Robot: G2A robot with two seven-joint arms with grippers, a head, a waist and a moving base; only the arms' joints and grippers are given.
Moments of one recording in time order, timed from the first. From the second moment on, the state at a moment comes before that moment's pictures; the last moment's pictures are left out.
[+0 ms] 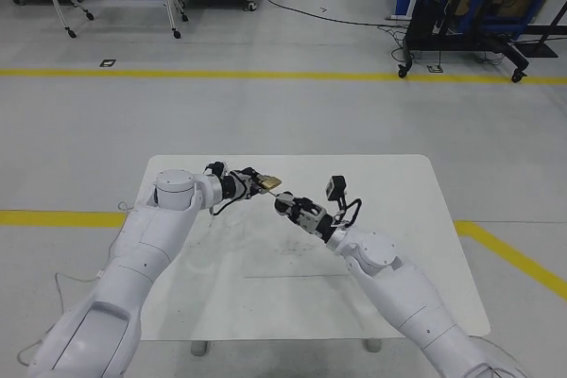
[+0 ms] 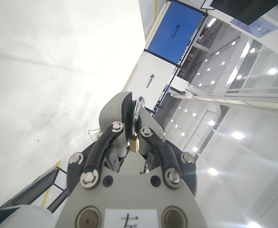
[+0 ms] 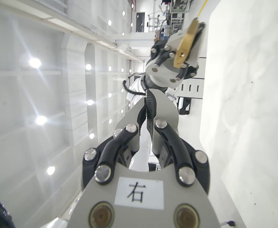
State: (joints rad) left arm 0.68 -1.31 -0.96 -0.81 -0.54 0.39 -0.77; right arm -1.16 -1.31 0.95 -1.29 0.51 -0.21 0.41
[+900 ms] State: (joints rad) left arm 0.78 -1.29 -1.02 -0.96 -0.49 0.29 -0.79; right arm -1.20 -1.33 1.01 -1.32 0.51 -0.14 0.30
